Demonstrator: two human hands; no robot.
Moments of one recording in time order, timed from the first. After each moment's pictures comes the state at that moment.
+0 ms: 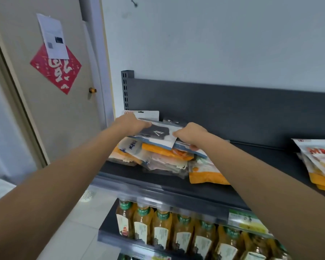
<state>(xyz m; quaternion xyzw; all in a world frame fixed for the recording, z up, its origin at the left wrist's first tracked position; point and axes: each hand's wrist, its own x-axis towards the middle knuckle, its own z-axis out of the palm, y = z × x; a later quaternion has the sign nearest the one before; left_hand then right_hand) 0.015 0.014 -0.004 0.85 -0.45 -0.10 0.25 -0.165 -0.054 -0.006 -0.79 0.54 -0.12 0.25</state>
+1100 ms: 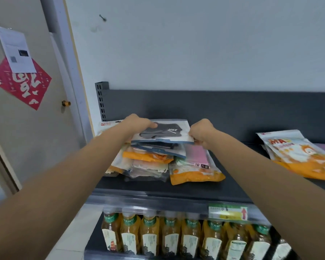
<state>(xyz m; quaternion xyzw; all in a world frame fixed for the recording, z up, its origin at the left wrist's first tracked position) -0.060 -0.001 0.030 0.76 -0.46 -0.25 0.38 -0.243 -0.080 0.002 -0.60 0.56 -0.37 0.43</state>
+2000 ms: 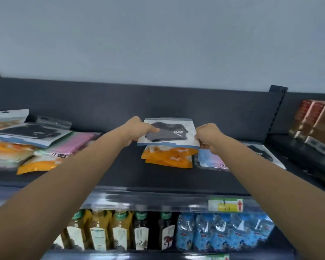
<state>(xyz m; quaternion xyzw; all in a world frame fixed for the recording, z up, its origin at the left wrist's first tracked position) -0.452 -0.109 -0.002 0.70 -0.52 -0.31 0.39 -0.665 -0.170 -0.014 -0.58 0.59 -0.37 0.42</state>
